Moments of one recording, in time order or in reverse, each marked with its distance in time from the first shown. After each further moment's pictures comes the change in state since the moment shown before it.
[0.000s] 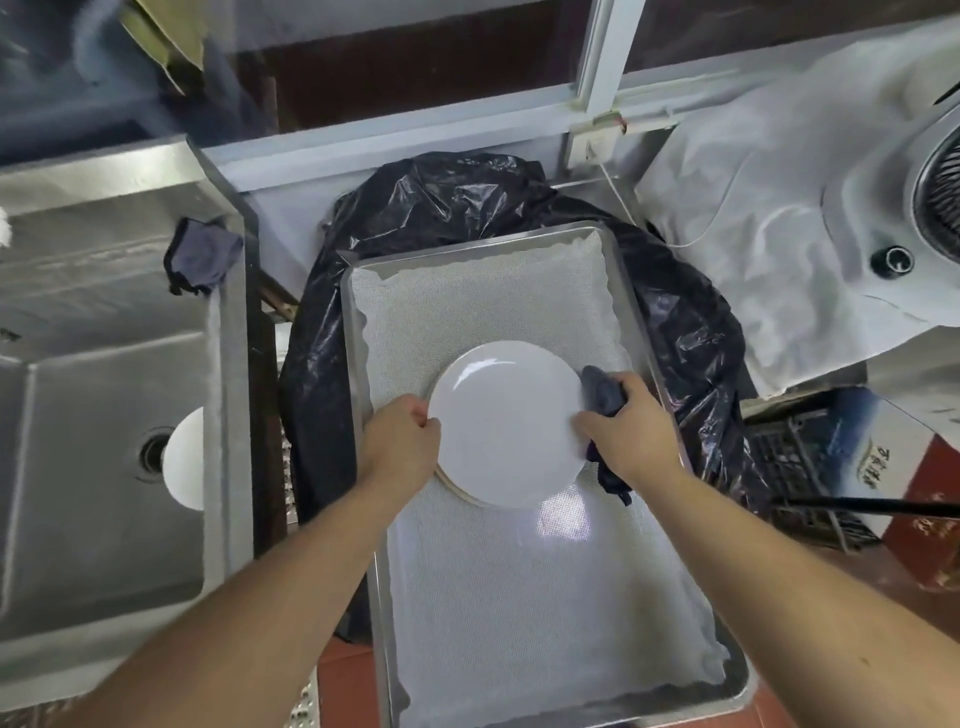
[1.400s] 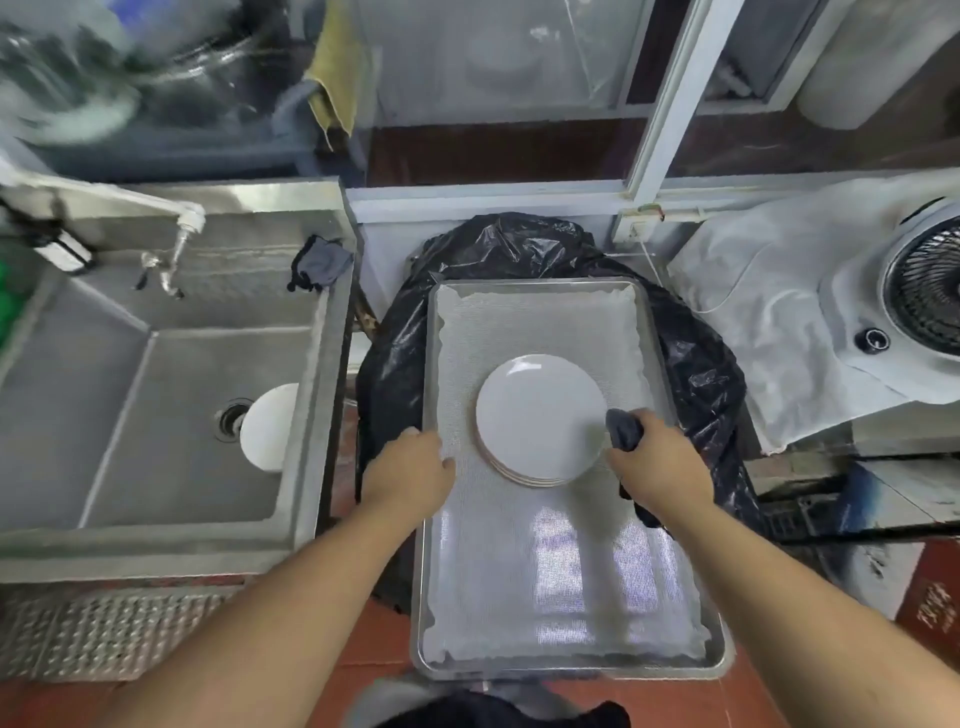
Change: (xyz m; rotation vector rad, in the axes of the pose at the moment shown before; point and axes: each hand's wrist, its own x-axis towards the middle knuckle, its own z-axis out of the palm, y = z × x) left_hand -0.109 -0.048 -0.049 0.378 -0.006 0.099; right_hand -0.089 -0.022 -0.033 -0.419 -0.001 -0.171
